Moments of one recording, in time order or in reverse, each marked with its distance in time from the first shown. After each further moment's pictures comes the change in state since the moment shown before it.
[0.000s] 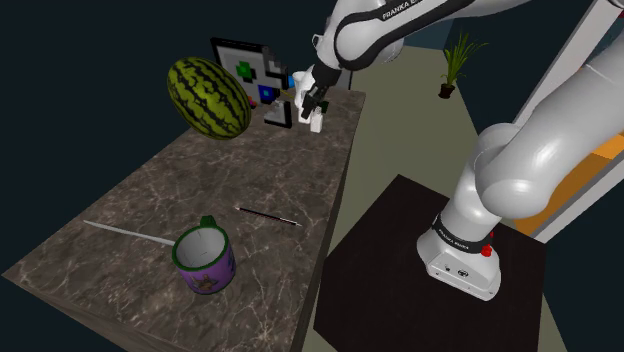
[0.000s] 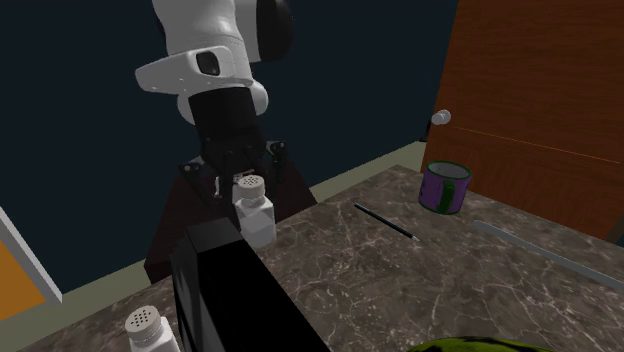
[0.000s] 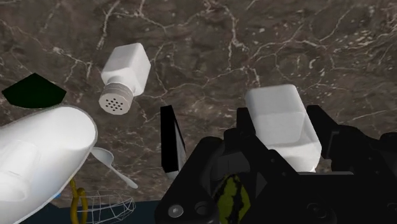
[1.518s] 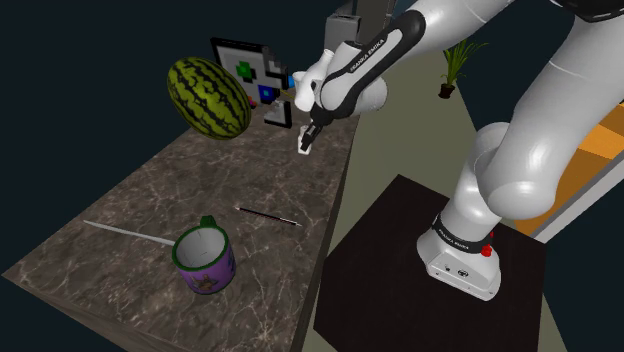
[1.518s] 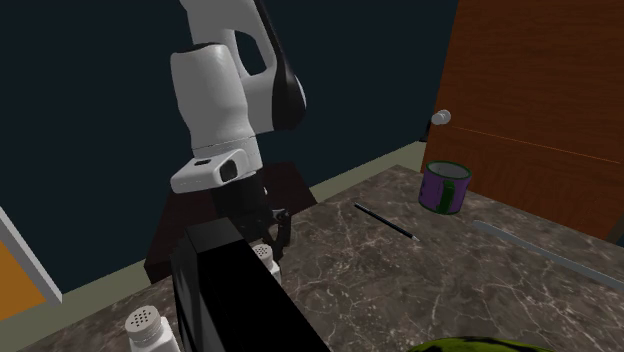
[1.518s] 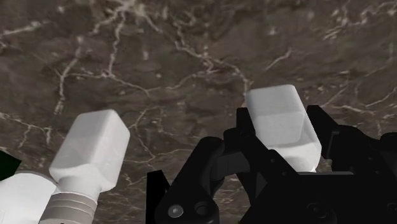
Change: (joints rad) arm 0.090 0.234 -0.061 -0.115 0.216 0.338 -0.185
